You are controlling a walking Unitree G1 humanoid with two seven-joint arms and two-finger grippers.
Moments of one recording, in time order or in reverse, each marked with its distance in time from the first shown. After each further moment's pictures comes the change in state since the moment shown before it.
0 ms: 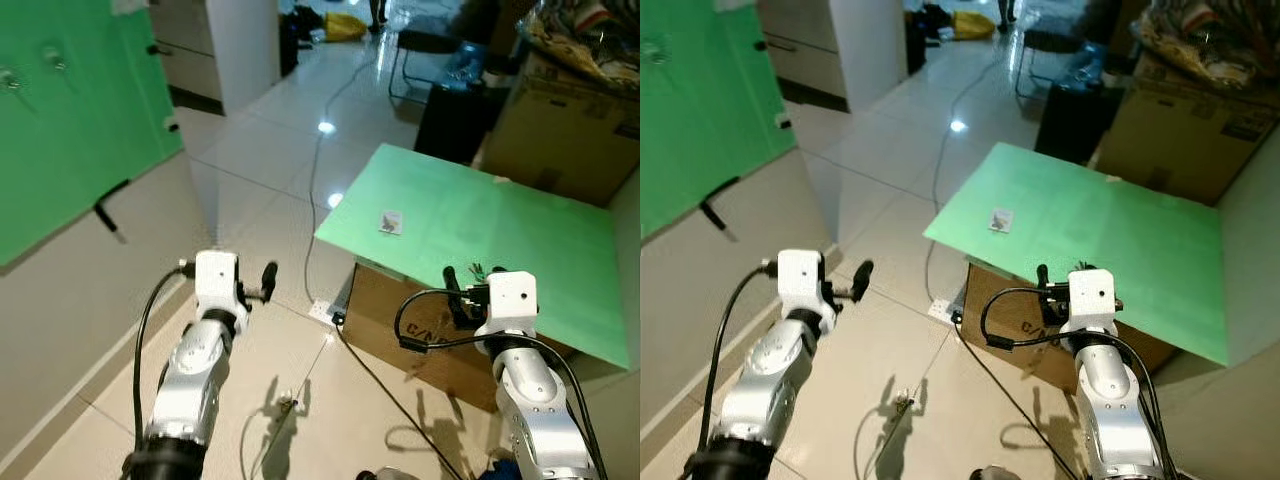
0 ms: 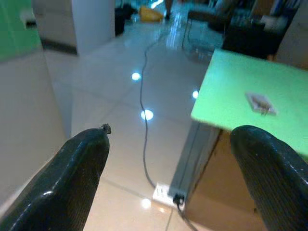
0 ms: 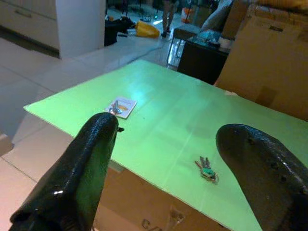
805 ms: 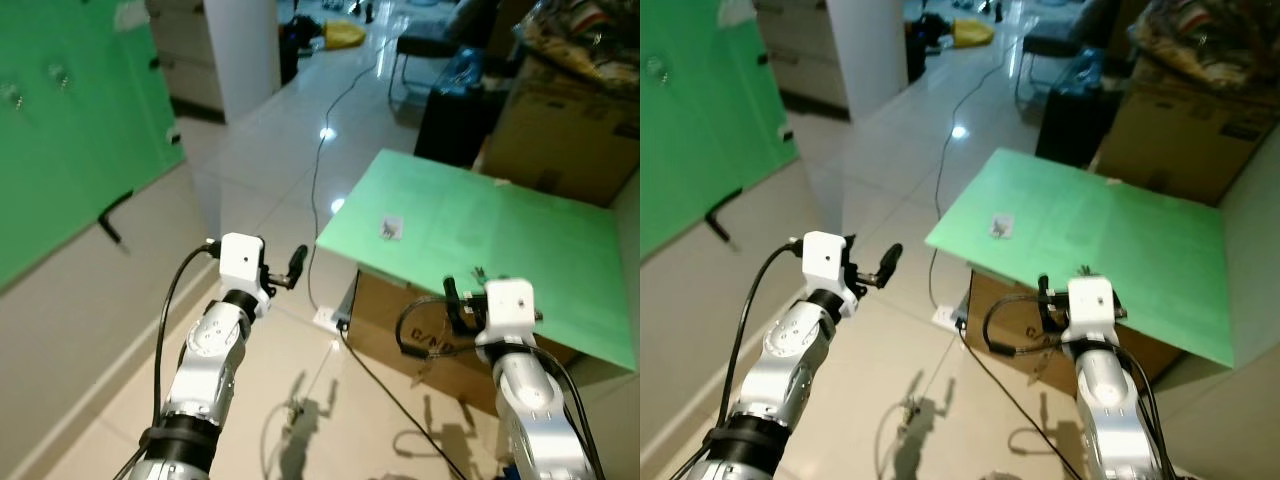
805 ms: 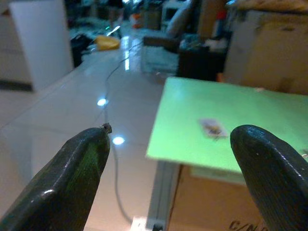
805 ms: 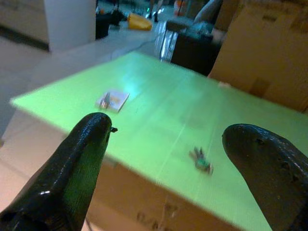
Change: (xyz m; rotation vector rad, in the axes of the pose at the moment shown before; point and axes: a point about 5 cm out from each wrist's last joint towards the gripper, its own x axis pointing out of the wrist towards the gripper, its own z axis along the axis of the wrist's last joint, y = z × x) left arm 0.013 -0.029 0.014 0.010 -0.095 -0.197; right arm 0.002 0.000 -0.009 -0.032 0.031 -0.019
